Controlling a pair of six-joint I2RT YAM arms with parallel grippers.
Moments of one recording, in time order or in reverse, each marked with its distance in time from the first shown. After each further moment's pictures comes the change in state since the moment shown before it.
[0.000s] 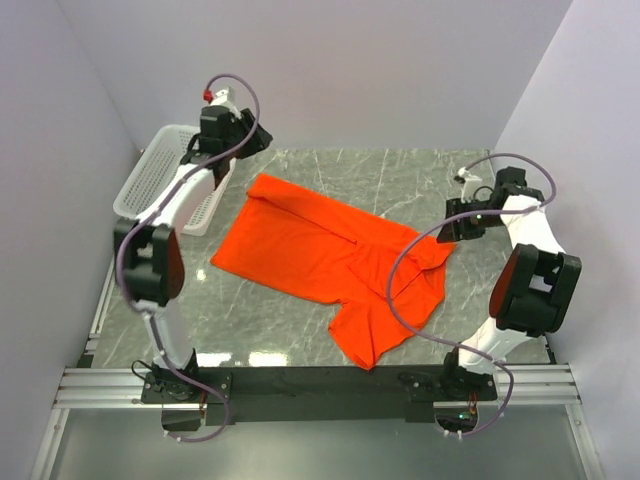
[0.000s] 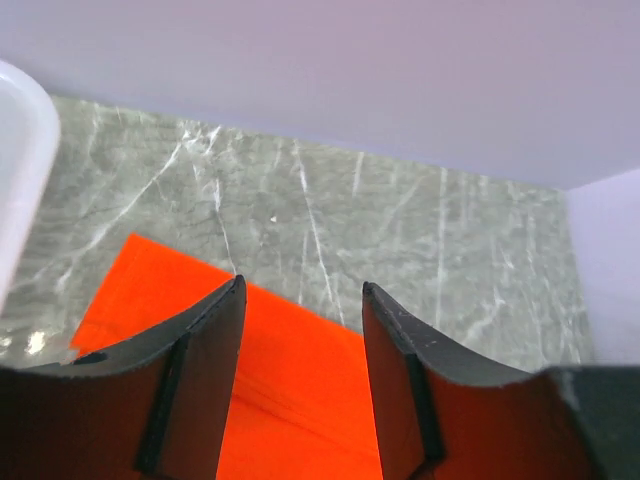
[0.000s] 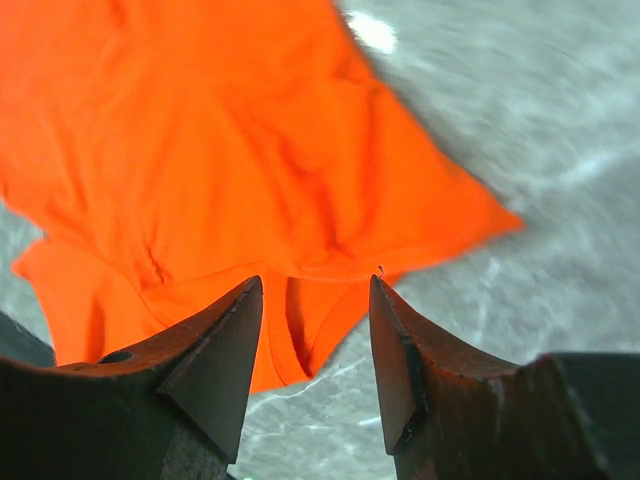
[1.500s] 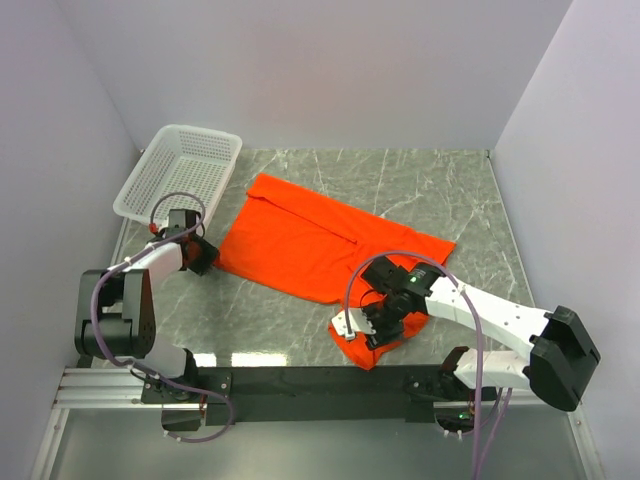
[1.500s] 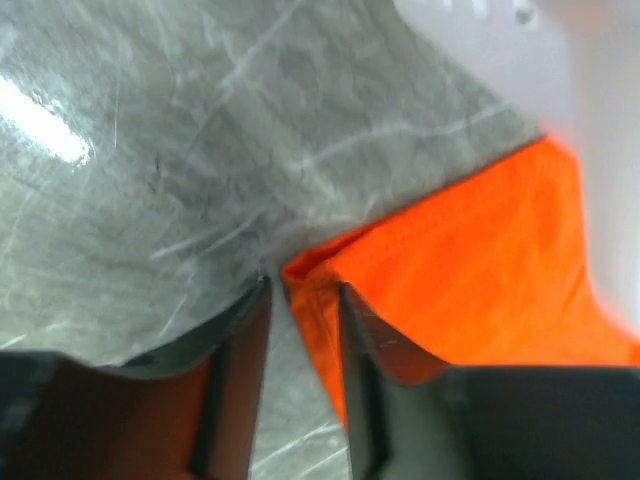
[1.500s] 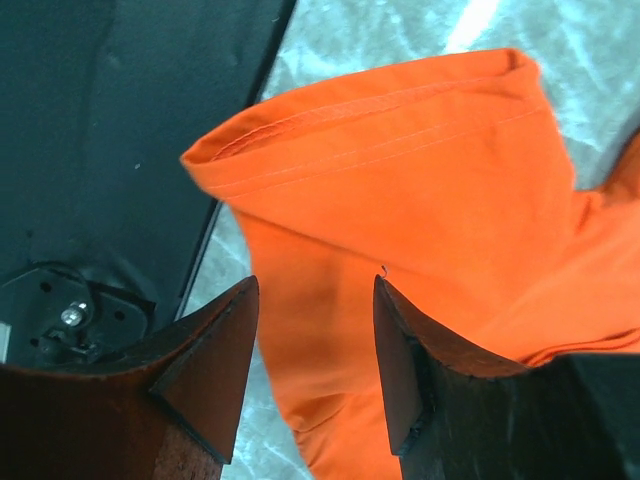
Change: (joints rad) left arm 0.214 -0.446 -0.941 -0.188 -0.198 -0.365; right arm 1.139 -0.467 -0.524 -0.055 0.148 -0.648
